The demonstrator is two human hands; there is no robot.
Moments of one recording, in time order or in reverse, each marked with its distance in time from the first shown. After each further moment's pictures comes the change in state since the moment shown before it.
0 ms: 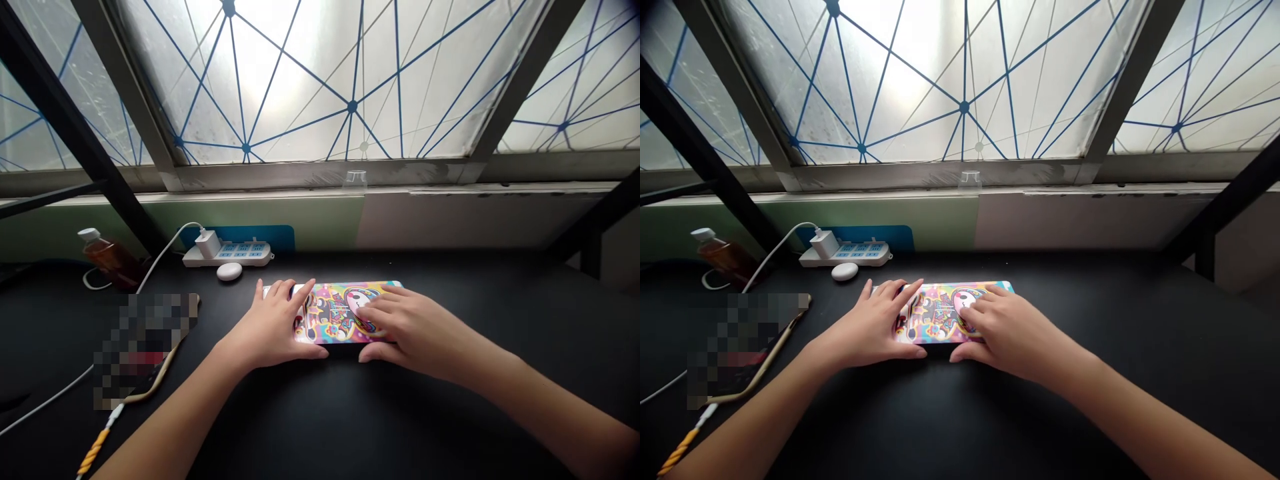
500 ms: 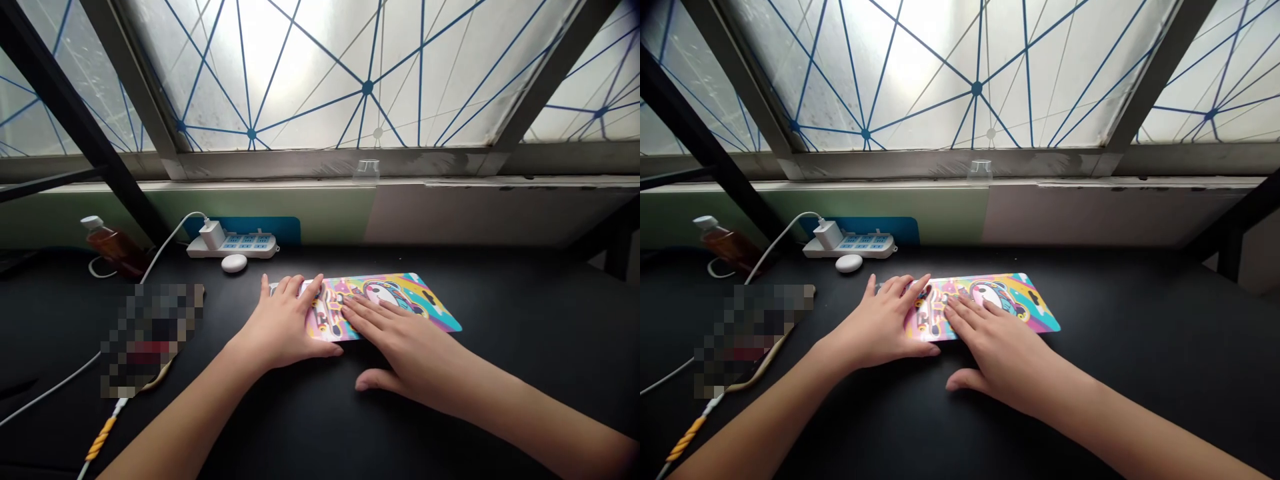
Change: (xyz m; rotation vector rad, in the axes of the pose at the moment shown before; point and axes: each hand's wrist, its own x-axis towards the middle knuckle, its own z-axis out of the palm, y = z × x) left_hand 0.002 0.007 0.007 0.007 -0.003 -0.050; right_hand -0.003 -0.023 0.025 0.113 -0.096 0.030
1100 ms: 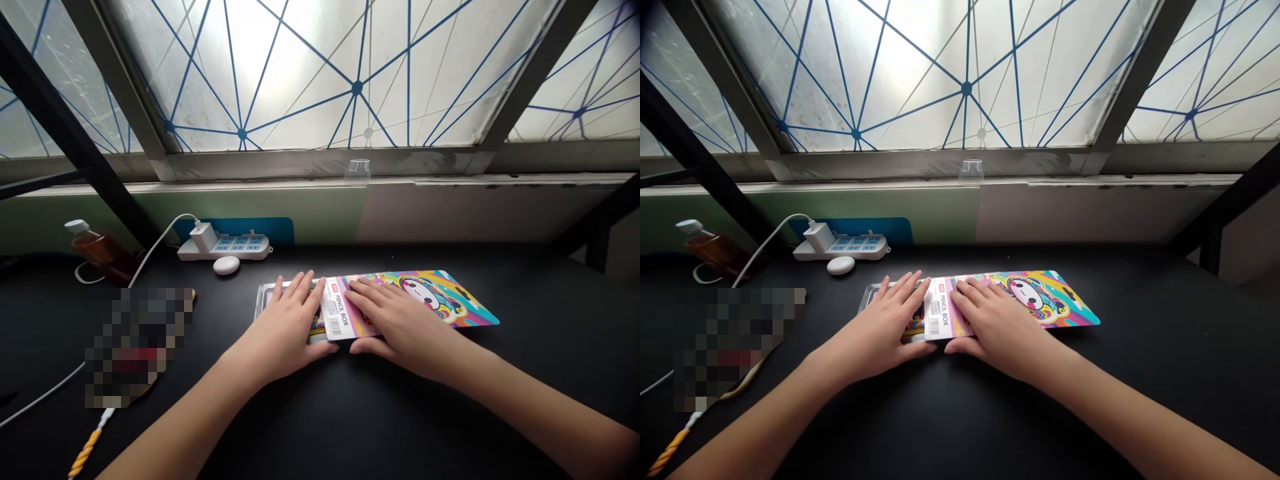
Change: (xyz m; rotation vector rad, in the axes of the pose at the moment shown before) left_hand -0.001 0.012 0.003 0.047 -0.040 0.106; right_hand 0.006 0.021 -0.004 -0.190 0.040 0.078
